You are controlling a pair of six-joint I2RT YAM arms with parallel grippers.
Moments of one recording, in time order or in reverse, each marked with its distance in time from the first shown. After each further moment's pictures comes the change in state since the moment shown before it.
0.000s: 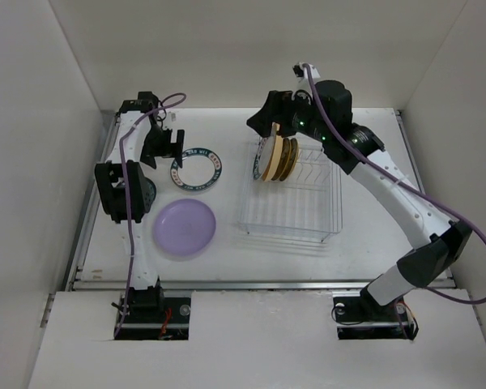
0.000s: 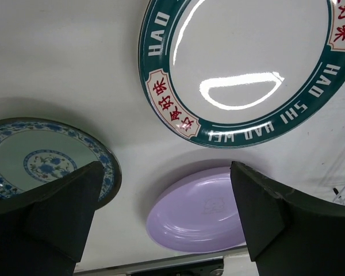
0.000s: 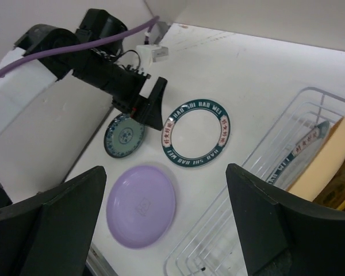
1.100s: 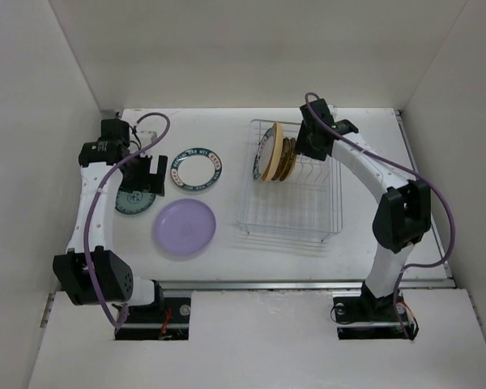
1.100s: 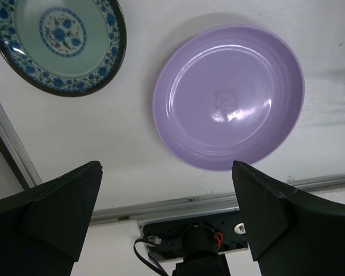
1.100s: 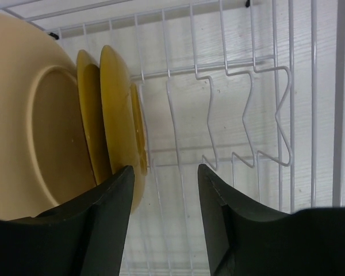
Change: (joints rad) left arm 0.063 -0.814 -0.637 0.056 -0.020 0.140; right arm -0.191 0.295 -0.041 -0.383 0.473 0.177
